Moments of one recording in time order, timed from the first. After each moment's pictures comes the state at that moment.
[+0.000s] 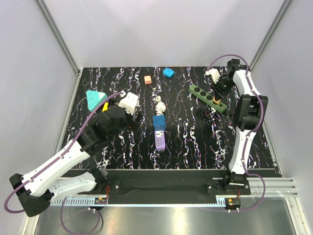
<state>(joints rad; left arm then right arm) -0.83 0.93 1.00 -0.54 -0.46 0.01 -0.08 2.30 2.06 -1.08 -0.36 -0.94</state>
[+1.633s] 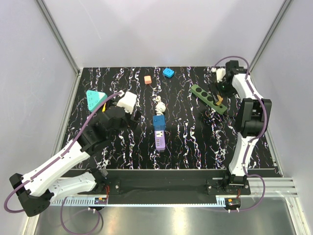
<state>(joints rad) -0.84 0.93 1.00 -0.54 -0.54 0.01 -0.04 2.10 1.80 -0.91 -0.09 -0.46</state>
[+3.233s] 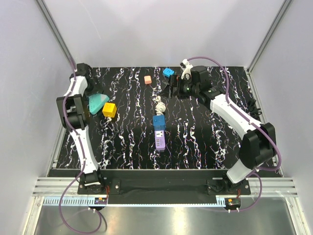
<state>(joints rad) 0.20 2.36 2.02 -0.75 -0.04 -0.32 0.46 1.62 1.38 -0.25 -0.41 0.46</state>
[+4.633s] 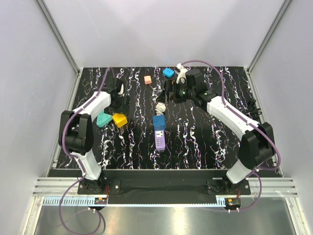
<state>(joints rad) -0.21 1.79 1.33 -0.72 -0.06 -0.15 0.51 1.62 1.36 -0.25 -0.41 0.44</state>
